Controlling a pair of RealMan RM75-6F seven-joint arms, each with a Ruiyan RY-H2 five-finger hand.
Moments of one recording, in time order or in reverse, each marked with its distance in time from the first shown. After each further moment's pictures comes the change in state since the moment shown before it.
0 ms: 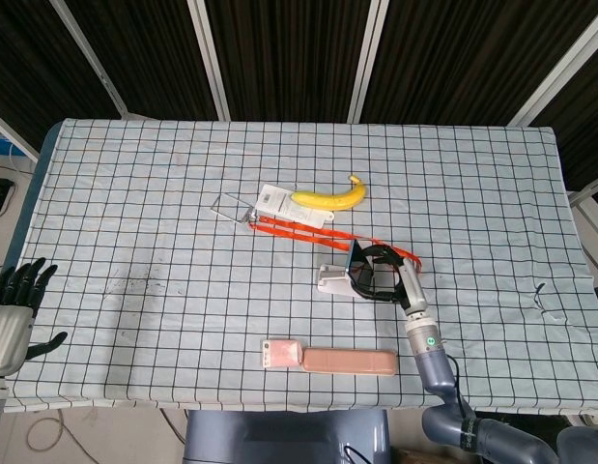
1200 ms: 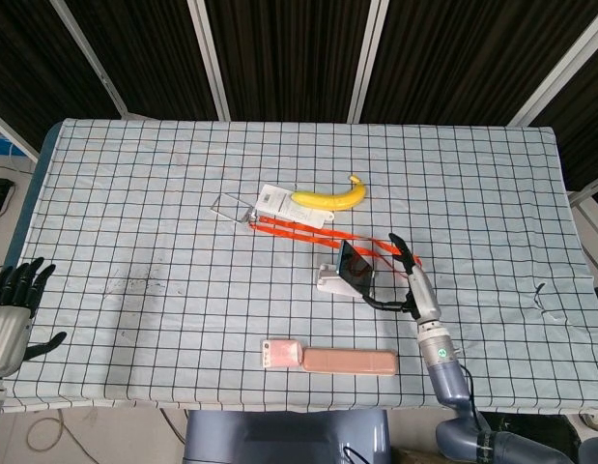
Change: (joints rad) left arm 0.005 0.007 0.002 -0.003 0.014 0.017 -0.017; right arm -0.058 0.095 -0.052 -0.110 -0.041 0.075 -0.172
